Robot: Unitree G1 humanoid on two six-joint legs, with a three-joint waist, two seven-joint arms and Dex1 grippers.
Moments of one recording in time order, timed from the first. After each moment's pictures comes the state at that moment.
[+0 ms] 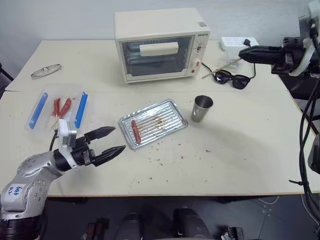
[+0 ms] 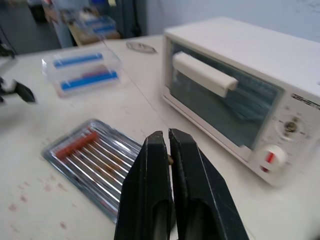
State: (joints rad) left arm -0.10 0.64 0.32 -0.30 -0.81 0.51 -0.92; right arm -1.33 -0.85 0.03 0.86 0.45 0.44 1.54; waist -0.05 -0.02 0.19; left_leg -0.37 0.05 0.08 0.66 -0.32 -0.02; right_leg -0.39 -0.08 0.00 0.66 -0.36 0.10
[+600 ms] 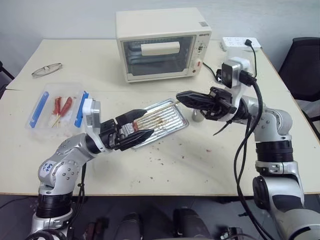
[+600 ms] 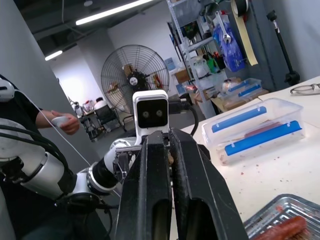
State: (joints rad) left arm -0.33 0.48 0.18 -0.30 -0.90 0.60 -0.87; right arm -0.85 -0.43 -0.09 0.14 0.86 0.85 1.28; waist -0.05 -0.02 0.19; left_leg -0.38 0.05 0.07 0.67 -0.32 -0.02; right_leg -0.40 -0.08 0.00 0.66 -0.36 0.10
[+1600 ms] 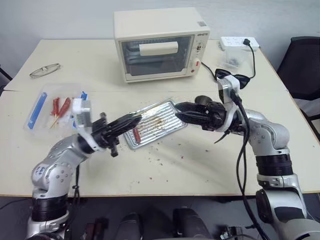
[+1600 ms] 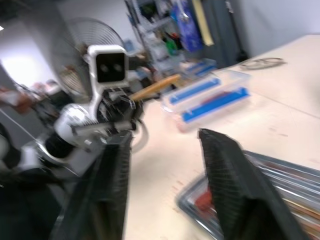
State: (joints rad) left arm -0.25 0.51 0.28 -0.30 -0.90 0.57 -0.84; right arm -0.69 -0.50 -0.05 0.08 0.70 0.63 1.23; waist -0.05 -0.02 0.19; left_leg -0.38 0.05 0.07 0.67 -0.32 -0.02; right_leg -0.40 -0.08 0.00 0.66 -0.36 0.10
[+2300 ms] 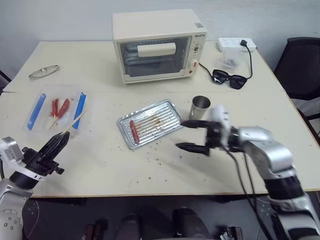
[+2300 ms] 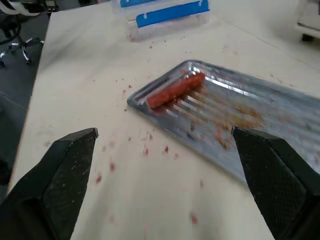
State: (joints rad) left arm 0.15 0.53 0.68 -0.27 -0.86 0.43 -0.71; right arm -0.61 -0.47 0.16 -0.11 0.41 0.54 1.01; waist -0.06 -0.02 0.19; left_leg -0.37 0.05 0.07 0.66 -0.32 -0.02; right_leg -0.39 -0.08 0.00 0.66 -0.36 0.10
